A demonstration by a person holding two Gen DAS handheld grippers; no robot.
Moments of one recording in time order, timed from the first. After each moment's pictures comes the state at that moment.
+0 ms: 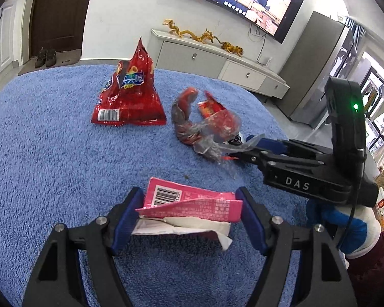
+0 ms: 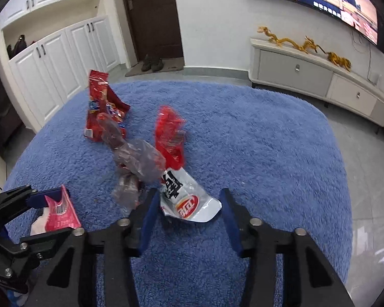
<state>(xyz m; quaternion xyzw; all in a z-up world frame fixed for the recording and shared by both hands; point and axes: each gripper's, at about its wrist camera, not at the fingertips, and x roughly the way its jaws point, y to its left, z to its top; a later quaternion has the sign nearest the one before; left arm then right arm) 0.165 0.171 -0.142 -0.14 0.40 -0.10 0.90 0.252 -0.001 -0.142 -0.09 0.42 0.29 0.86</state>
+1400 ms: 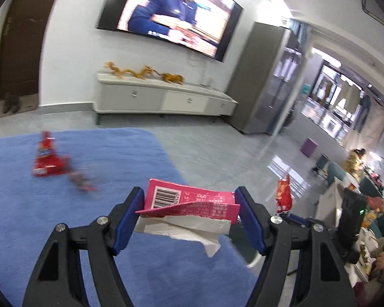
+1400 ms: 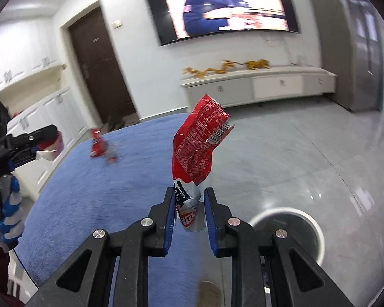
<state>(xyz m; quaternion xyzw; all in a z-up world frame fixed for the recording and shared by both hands) 0.074 0.019 0.006 -0.11 0.31 -0.22 0.92 0.045 -0.283 -0.056 0.08 0.33 0.15 0.93</state>
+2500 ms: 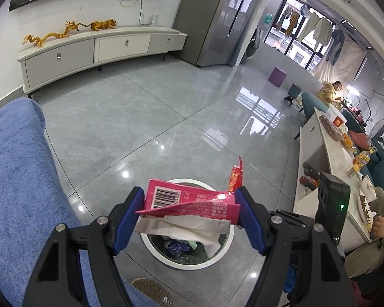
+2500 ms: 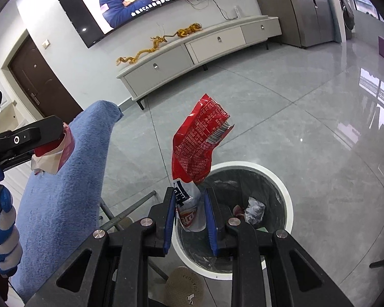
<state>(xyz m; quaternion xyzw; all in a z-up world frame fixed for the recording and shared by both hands) 0.161 -0.249 -0.085 0.00 0.43 -0.33 0.84 0.077 -0.399 -0.156 0.19 0.41 0.06 0.89</state>
